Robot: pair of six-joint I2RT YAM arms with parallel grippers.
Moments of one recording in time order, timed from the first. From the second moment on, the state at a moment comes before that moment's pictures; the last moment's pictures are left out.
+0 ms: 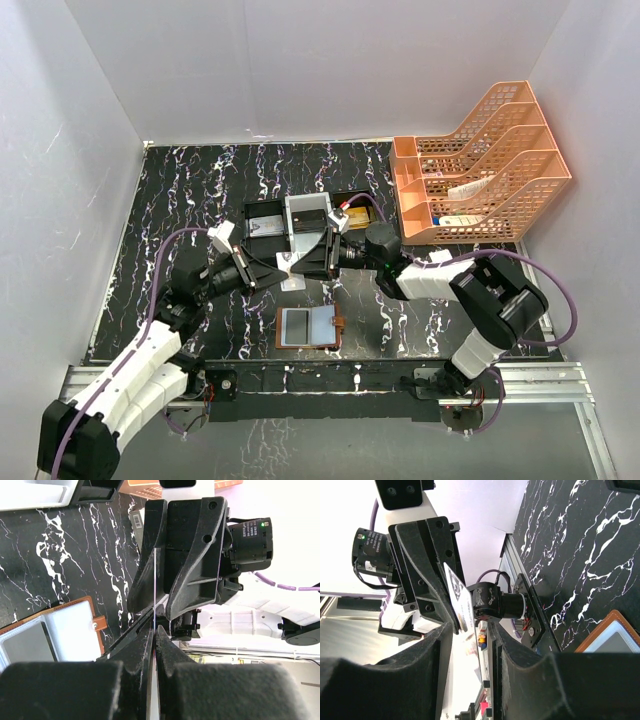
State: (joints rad) left arm -0.40 0.73 0.37 0.09 0.60 -1.10; right arm 0.68 1.61 0.65 0.91 -0.75 1.33
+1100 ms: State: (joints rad) left arm -0.22 0.89 0.36 0.40 0.91 -1.17; right arm 0.66 1.70 0.74 1.06 -0.80 1.42
